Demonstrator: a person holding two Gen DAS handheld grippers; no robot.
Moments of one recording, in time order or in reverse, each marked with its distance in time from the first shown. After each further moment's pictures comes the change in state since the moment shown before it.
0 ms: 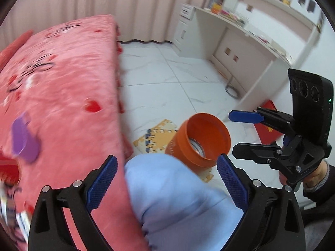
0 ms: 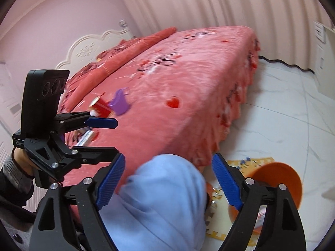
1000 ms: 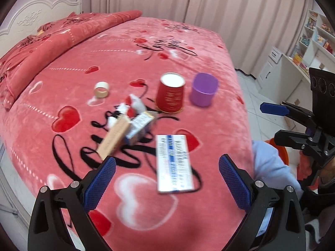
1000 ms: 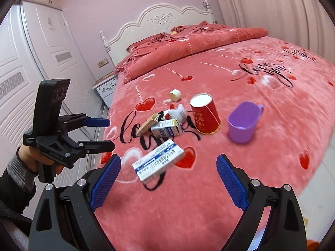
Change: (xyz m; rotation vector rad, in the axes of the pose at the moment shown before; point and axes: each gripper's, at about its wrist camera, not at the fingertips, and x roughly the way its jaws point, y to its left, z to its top) left arm -0.161 0.202 -0.156 -0.397 -0.137 0.373; right arm 0.165 0.232 0.066 -0.365 0.121 0.308
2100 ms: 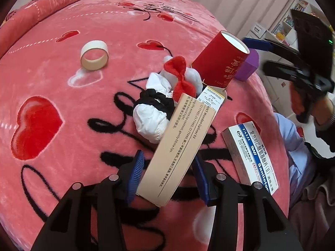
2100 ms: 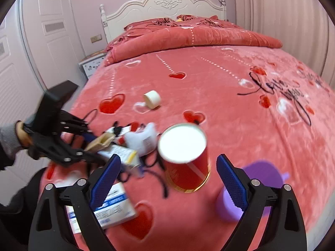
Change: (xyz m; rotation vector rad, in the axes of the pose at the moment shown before) left arm 0.110 0.111 0.009 0.116 0.194 -0.239; right arm 0.152 -0.050 0.075 -0.198 0.099 -0.121
